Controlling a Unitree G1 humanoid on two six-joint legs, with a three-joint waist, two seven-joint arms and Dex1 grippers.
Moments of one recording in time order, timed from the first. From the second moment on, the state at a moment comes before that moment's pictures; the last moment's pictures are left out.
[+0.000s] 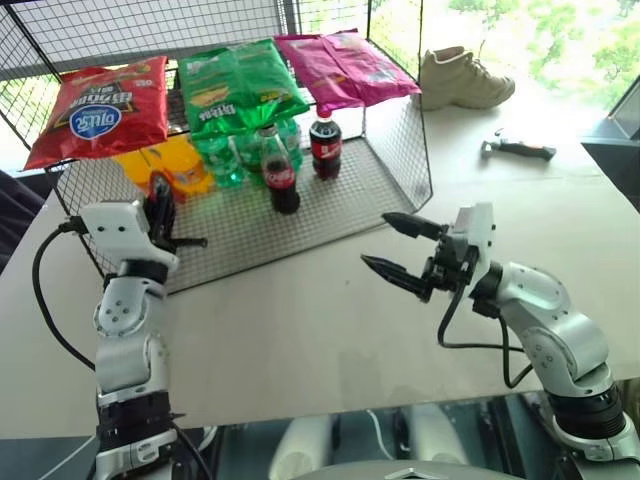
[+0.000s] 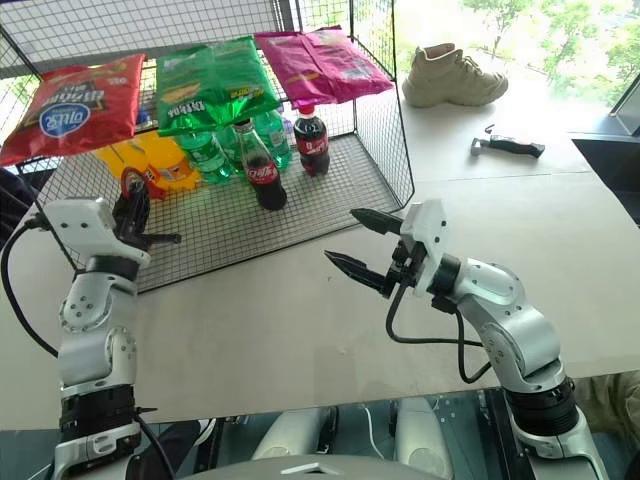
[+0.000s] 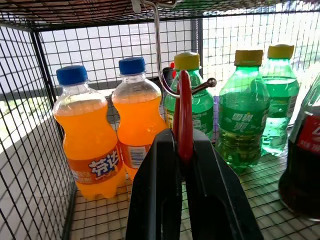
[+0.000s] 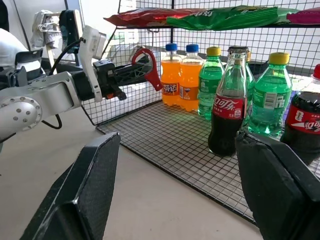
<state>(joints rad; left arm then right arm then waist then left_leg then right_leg) -0.17 0.35 0.43 -0.14 -0.39 0.07 -0.22 -0.26 -0.40 0.11 -0.49 0.53 0.41 0.75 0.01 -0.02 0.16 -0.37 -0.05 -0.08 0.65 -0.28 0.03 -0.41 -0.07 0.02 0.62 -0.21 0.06</state>
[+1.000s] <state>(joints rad) -0.19 0.23 0.51 -0.28 -0.86 0.23 -0.17 -0.29 -0.40 0.11 -0.49 0.56 0.41 0.75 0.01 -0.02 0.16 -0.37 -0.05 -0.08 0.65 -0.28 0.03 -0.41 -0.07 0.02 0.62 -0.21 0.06</state>
